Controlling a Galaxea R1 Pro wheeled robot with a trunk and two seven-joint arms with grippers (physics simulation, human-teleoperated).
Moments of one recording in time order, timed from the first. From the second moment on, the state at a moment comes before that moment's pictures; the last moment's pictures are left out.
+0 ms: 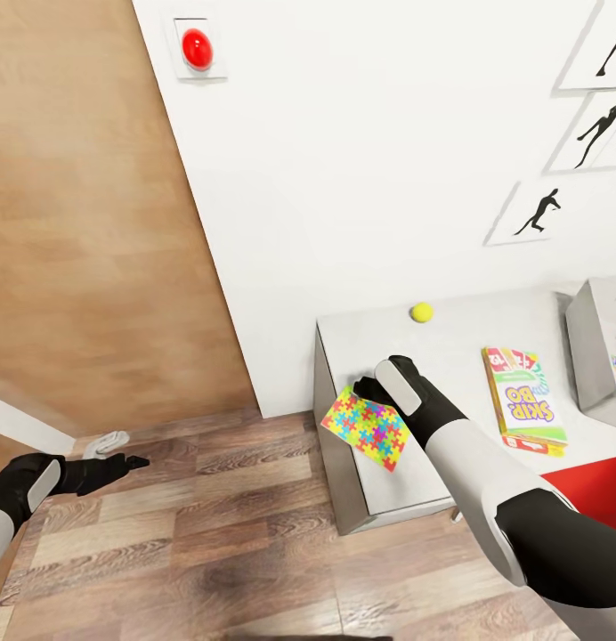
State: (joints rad) left arm -0.86 0.45 0.10 -0.33 0.23 0.63 -0.52; right arm -1.10 0.06 0.34 -0.61 -0.88 0.71 -0.67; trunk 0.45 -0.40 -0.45
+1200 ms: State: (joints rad) left arm -0.86 0.45 0.10 -0.33 0.22 0.63 -0.52; right arm -1.09 0.06 0.34 -0.78 -0.91 0.67 -0.69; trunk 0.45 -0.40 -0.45
